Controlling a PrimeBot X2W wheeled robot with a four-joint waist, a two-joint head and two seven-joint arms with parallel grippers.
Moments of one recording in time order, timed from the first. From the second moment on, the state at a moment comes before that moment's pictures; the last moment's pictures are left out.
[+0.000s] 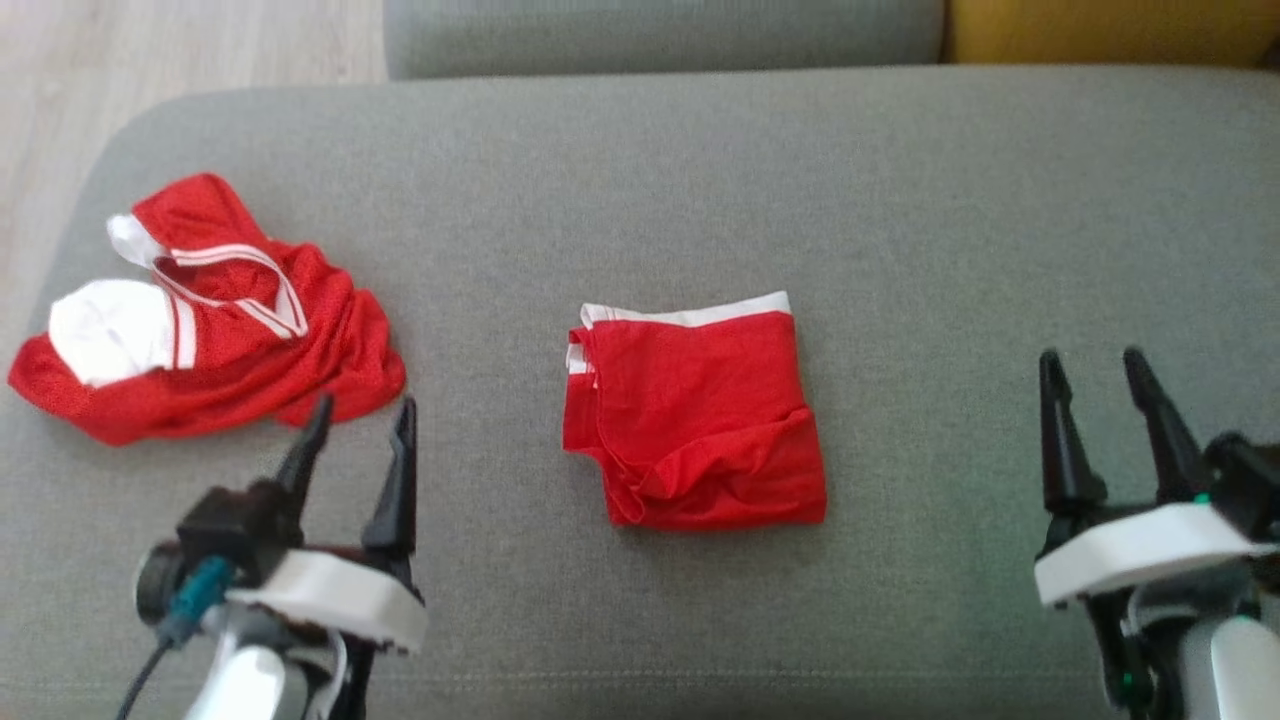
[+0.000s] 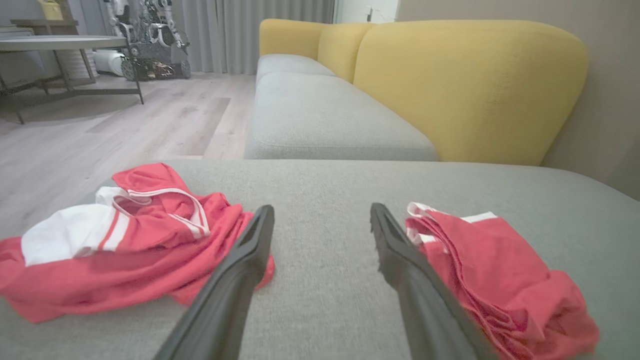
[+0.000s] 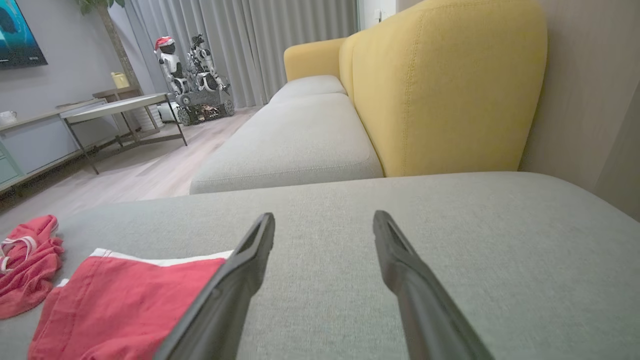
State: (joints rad) left arm -0.05 0.26 -0.34 0.05 -0.37 0.13 -0.20; right arm 0.01 -0.05 -0.07 -0.07 0.18 0.12 0.07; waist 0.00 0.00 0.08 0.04
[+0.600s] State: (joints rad) left arm 0.05 0.29 -0.36 0.03 -0.37 0.16 -0.16; right arm 0.12 -0.04 -0.04 -0.08 0.18 0.12 0.12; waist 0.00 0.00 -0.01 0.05
